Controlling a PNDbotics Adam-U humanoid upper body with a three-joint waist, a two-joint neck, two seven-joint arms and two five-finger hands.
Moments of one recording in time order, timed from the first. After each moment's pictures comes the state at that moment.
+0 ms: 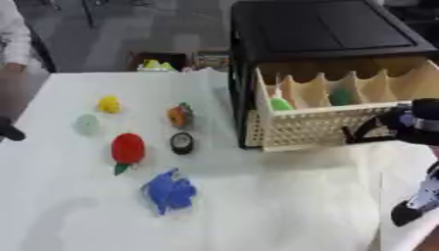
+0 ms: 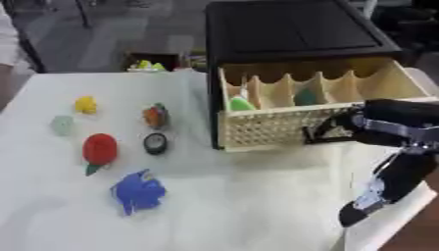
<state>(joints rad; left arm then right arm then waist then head) -0.19 0.21 0.10 -1.98 0.44 -0.43 -0.26 -0.29 -1.11 0.15 -1.99 0.27 0.02 0.59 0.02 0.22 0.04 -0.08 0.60</state>
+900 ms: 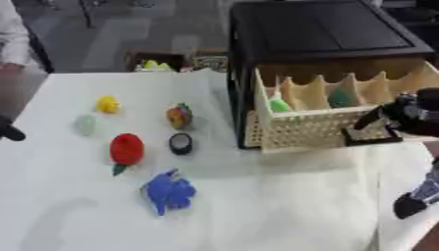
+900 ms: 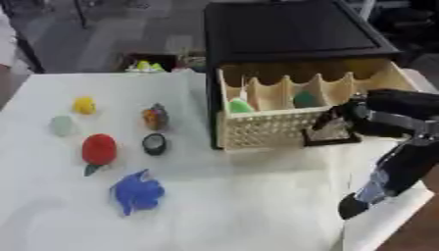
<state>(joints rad) -0.19 0.21 0.10 -1.98 0.44 -0.42 -0.26 -0.32 -1.11 0.11 -1.99 0.26 -0.03 0.52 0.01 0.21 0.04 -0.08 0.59</state>
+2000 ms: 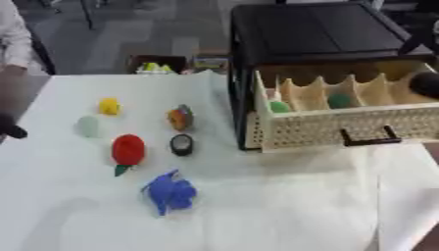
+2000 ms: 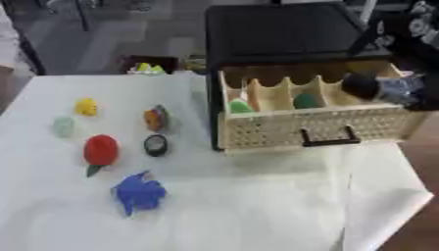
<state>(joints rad) -0.19 0.21 0.10 -1.98 0.44 -0.43 -0.26 -0.37 -1.06 -0.01 -1.99 0.20 0.07 0.11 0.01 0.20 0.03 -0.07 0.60</state>
